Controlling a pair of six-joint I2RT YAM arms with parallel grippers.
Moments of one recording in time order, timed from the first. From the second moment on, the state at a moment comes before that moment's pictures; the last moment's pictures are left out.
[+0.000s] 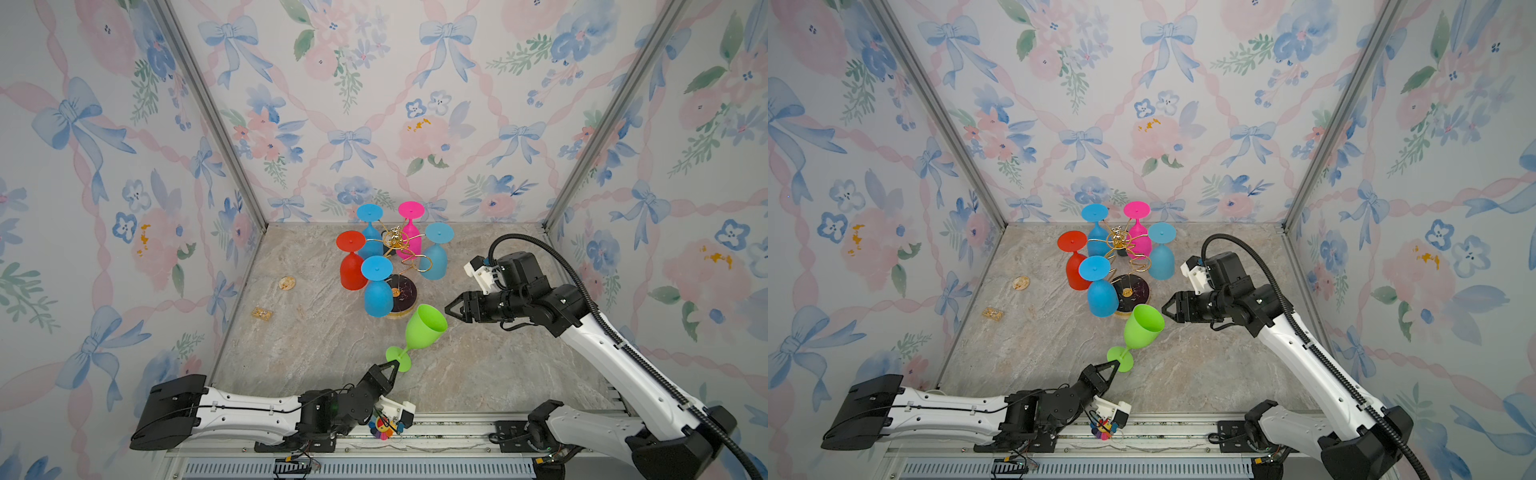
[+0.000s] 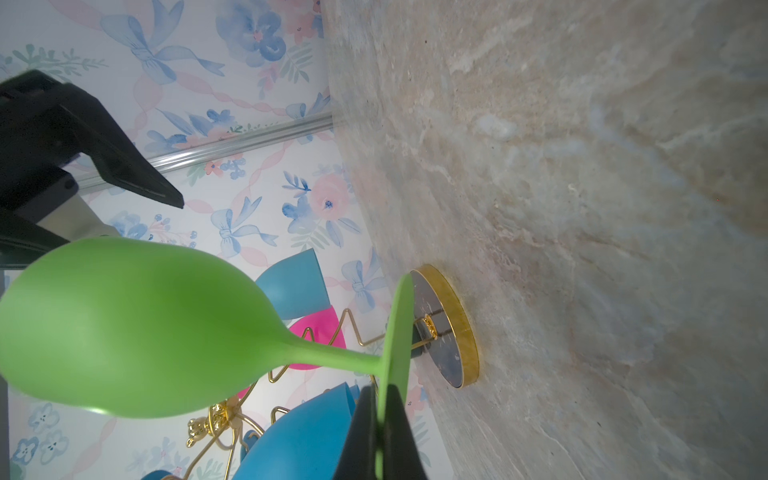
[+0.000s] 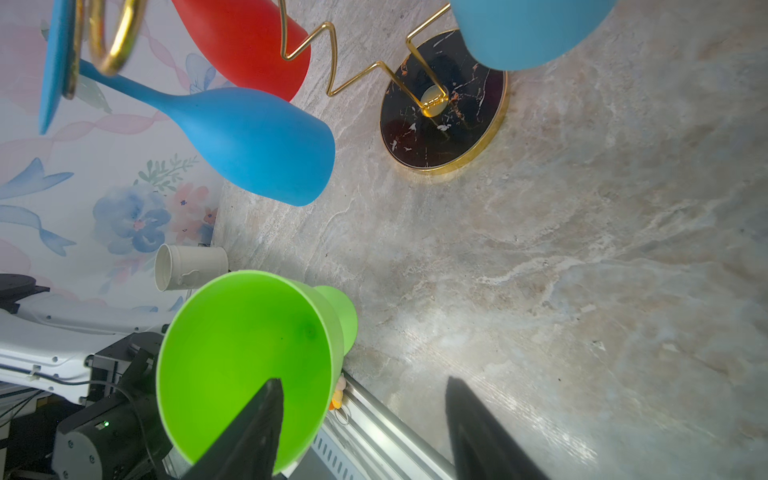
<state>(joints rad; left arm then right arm) -1.48 0.84 0.16 0.34 -0.75 1.55 0.54 1.16 1.19 -0.89 -0.44 0.46</state>
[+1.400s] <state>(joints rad) -1.48 0.83 0.15 0.37 -0.79 1.64 0.62 1.23 1.20 -0.83 -0.50 0.46</state>
